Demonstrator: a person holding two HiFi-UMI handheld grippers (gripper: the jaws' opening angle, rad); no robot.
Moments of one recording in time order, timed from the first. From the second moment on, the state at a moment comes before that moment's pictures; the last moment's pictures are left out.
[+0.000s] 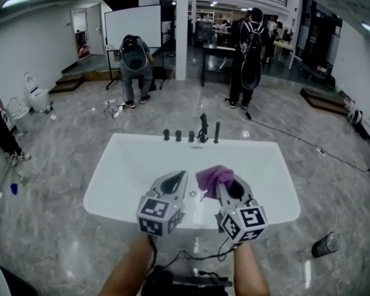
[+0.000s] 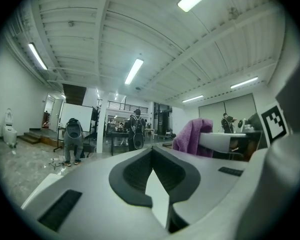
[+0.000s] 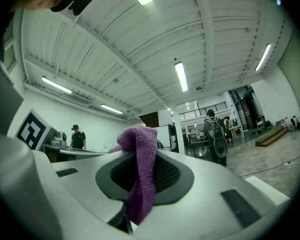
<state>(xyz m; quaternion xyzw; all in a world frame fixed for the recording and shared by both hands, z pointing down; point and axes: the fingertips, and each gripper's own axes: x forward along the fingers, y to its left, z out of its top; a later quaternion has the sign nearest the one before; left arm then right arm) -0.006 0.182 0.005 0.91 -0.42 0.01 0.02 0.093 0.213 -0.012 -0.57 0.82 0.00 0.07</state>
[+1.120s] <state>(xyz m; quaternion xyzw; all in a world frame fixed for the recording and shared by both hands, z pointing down) -0.032 0.207 -0.006 0.92 -0.40 0.01 0.00 0.052 0.241 -0.017 -0.57 0.82 0.00 0.08</state>
